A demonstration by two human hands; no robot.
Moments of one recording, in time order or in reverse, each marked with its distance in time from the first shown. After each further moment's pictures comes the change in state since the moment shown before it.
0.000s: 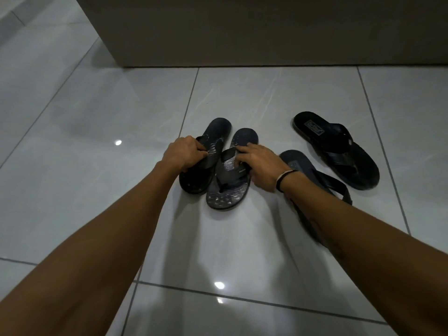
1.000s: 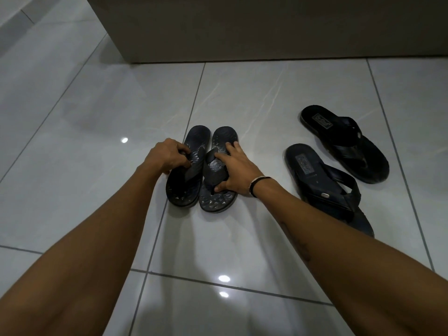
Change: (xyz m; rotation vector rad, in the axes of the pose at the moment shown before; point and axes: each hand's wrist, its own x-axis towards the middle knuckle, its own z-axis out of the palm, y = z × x) left_hand -0.022 -0.059 -0.007 -0.231 -0.049 -0.164; right_hand 0.028 -0.063 0.045 0.297 -0.062 0.188
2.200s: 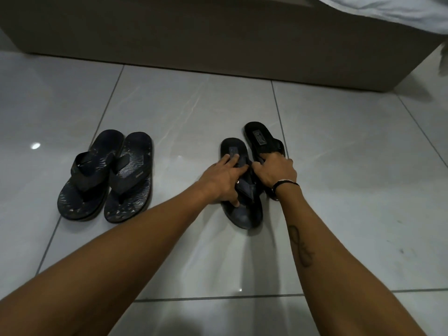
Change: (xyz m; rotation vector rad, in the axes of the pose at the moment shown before) left_hand -0.084 0.257 0.189 0.445 -0.200 0.735; right_hand -0.156 0.180 -0.133 -0.033 0.313 0.726
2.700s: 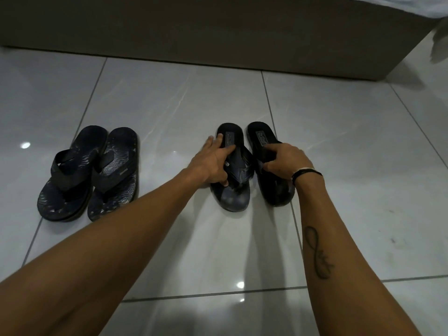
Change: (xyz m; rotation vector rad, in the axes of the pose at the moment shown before) left_hand 0.029 -0.008 -0.007 -0.168 0.094 -0.097; right_hand 0.003 0.034 -0.048 -0.092 -0.147 -0.014
